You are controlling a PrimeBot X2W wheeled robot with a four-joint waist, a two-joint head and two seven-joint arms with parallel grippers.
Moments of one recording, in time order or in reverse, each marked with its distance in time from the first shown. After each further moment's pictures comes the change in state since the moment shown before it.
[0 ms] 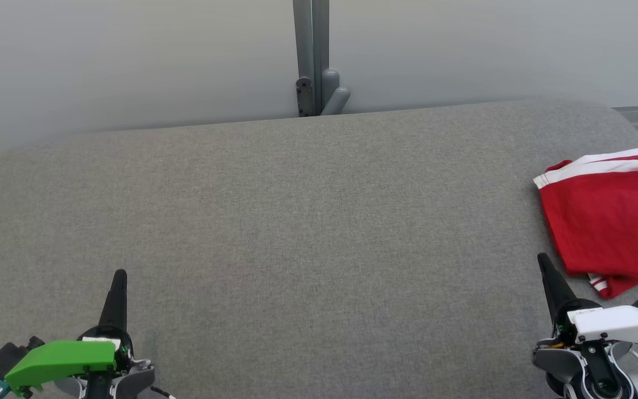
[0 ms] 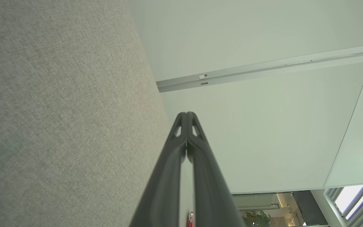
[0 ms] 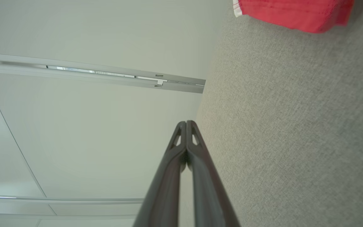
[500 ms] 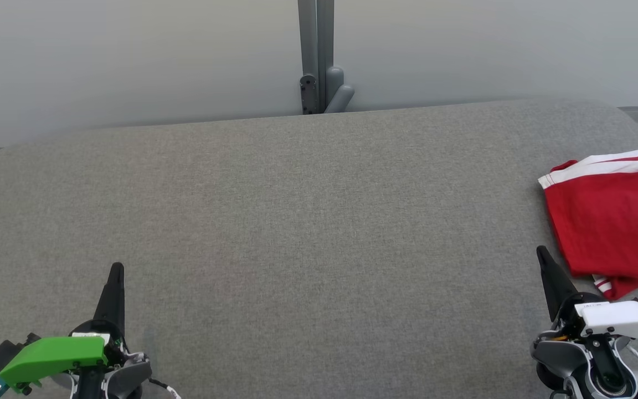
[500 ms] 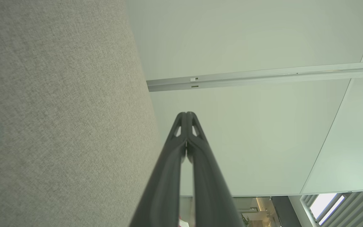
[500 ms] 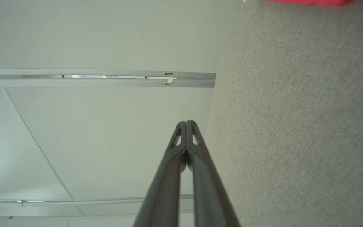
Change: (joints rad) left arm -0.018 0.001 0.015 -0.006 -0.108 -0.002 0.031; right arm -0.018 0.001 -0.005 -0.003 0.126 0.000 0.031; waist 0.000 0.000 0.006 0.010
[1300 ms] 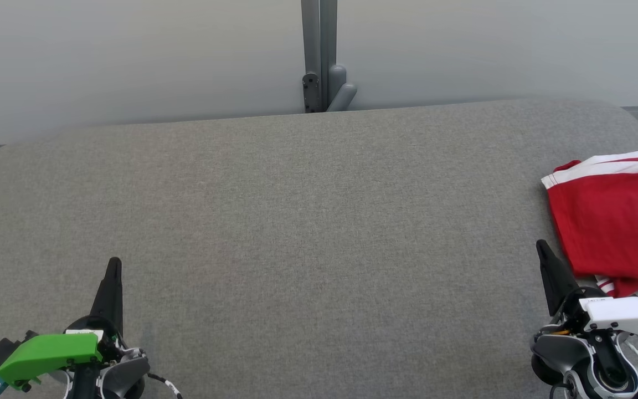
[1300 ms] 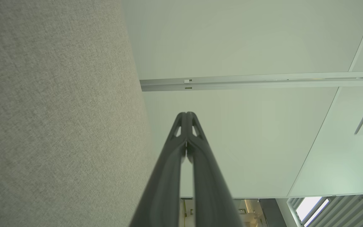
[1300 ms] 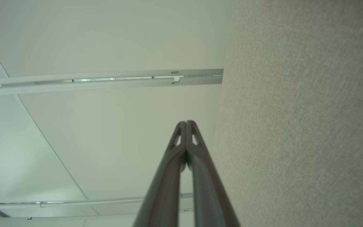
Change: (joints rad) left arm -0.011 0.000 0.008 -0.003 -0.059 -0.003 0.017; right arm -0.014 0.001 -0.003 -0.003 0.069 0.000 0.014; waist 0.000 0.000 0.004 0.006
